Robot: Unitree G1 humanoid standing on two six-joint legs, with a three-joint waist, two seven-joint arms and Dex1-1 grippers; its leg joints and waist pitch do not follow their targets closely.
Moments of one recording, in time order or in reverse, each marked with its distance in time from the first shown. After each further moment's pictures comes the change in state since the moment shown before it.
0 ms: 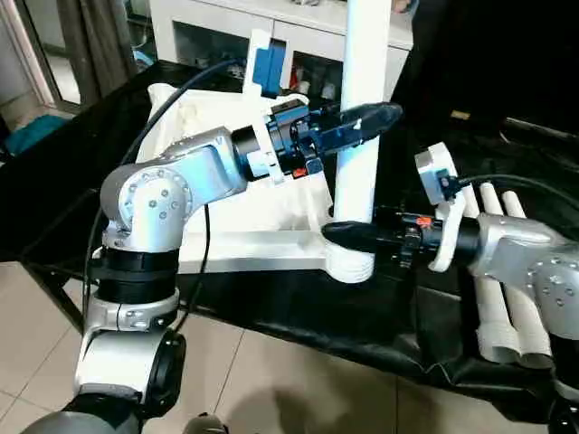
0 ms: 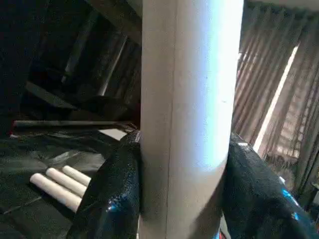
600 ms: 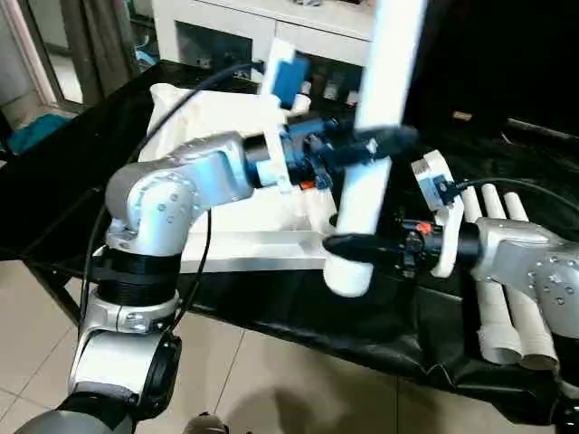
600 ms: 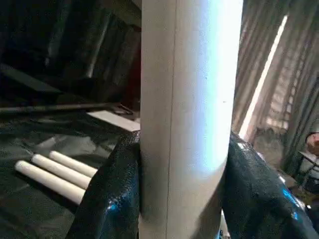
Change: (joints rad) left arm 0.000 0.021 -0.084 -0.029 0.006 0.009 -0.044; right arm 0.000 -0.048 0.029 -0.005 0.020 0.028 0.059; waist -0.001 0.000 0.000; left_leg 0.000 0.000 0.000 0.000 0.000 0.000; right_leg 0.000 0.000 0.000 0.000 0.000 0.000
